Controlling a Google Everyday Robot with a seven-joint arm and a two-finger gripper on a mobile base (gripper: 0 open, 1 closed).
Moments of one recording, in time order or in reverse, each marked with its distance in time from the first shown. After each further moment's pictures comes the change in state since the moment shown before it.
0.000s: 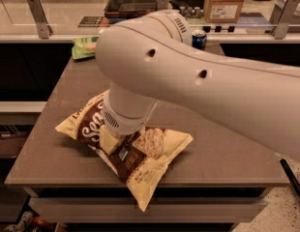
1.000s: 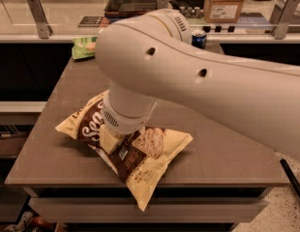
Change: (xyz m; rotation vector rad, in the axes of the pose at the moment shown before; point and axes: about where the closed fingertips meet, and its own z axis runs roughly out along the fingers) arm -0.001 0.000 -0.002 0.000 0.000 0.000
